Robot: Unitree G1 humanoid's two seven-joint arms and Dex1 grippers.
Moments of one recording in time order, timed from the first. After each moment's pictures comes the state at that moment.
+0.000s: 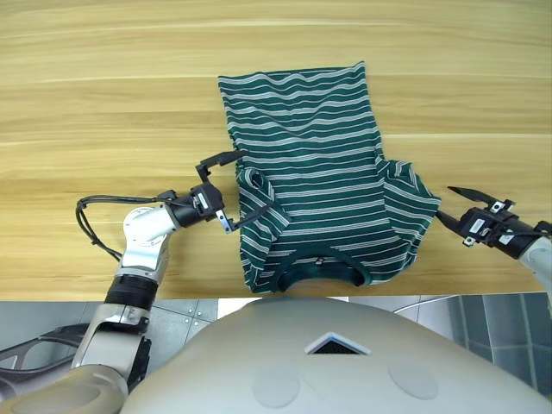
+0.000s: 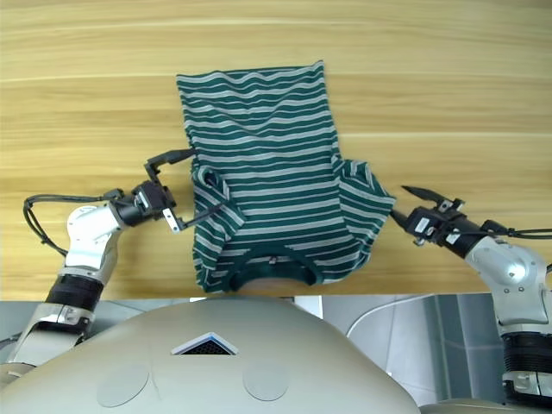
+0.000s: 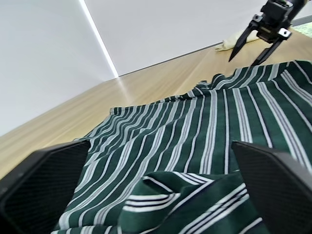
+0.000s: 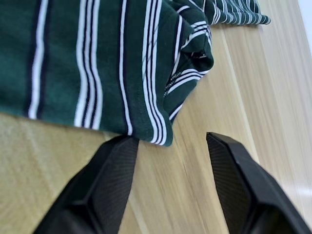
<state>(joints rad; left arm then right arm) 0.11 0.45 -0.21 0.27 -0.20 -0.67 -0.94 0.47 -0.89 -0.14 0.14 -0.18 -0.53 0.63</state>
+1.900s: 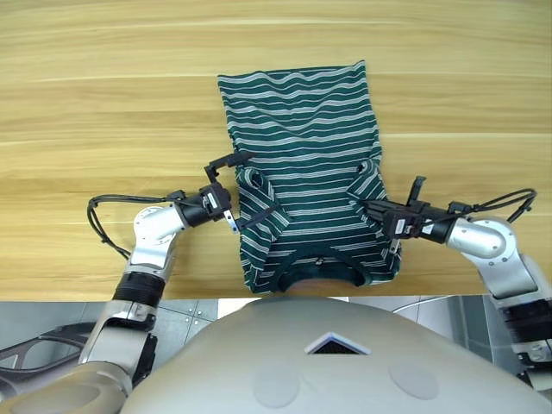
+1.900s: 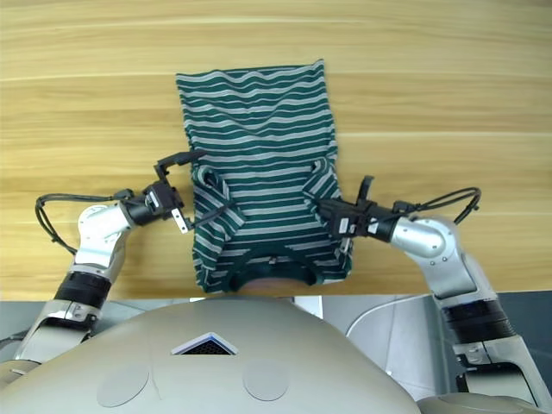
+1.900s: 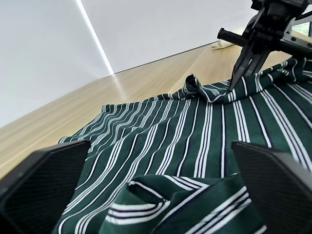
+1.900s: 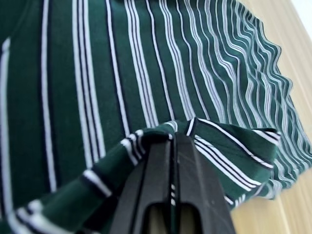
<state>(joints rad) 0.08 0.42 -0.23 0.31 -0.18 -0.67 -0.93 0.26 -0.79 0.20 -0.10 -0.18 -0.41 0.76</state>
